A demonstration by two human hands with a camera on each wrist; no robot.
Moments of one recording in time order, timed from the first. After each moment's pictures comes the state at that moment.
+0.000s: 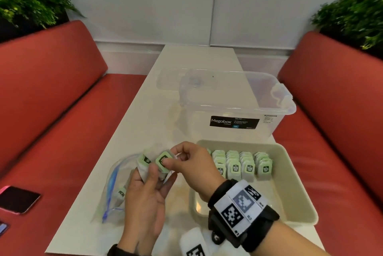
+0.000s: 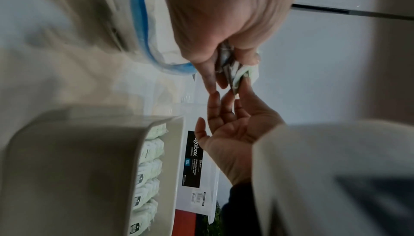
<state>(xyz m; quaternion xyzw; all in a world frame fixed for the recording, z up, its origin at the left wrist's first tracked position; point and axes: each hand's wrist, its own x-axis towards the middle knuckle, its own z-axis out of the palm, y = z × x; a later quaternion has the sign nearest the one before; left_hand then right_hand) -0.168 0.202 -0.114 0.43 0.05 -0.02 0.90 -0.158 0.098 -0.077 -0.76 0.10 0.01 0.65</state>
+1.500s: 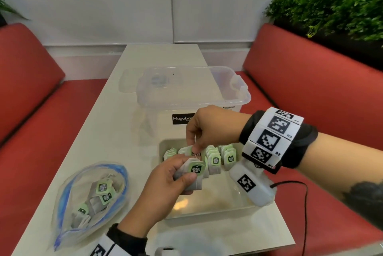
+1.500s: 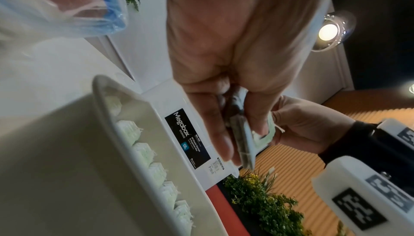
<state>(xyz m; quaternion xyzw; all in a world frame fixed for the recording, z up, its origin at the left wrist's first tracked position) -0.170 0.134 -0.099 0.68 -0.25 -0.22 0.65 -0.161 -0.029 0.016 -0.98 -0.08 0.13 0.15</state>
